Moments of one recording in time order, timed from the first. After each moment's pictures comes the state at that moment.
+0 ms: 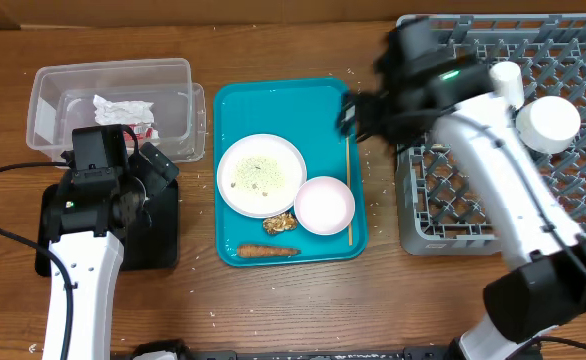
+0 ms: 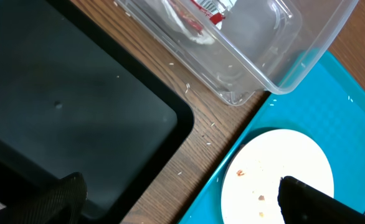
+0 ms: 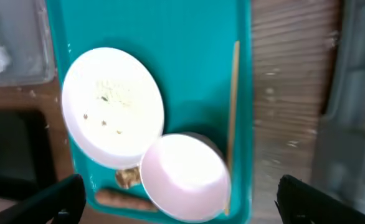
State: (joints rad) left arm 0.11 1.22 1.05 -0.86 -0.07 -0.70; right arm 0.39 1.80 1.73 -1.16 -0.19 0.46
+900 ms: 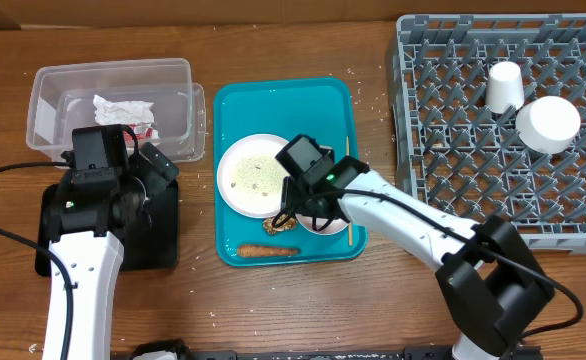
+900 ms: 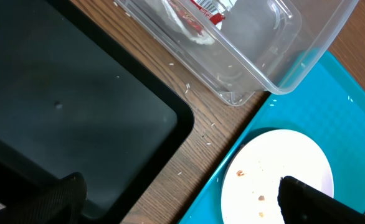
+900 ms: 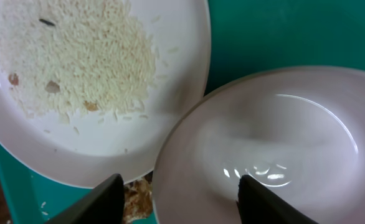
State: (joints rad) left arm 0.11 1.22 1.05 -0.86 -0.07 -0.70; right arm 0.75 1.86 1.27 -0.66 -0.01 0.82
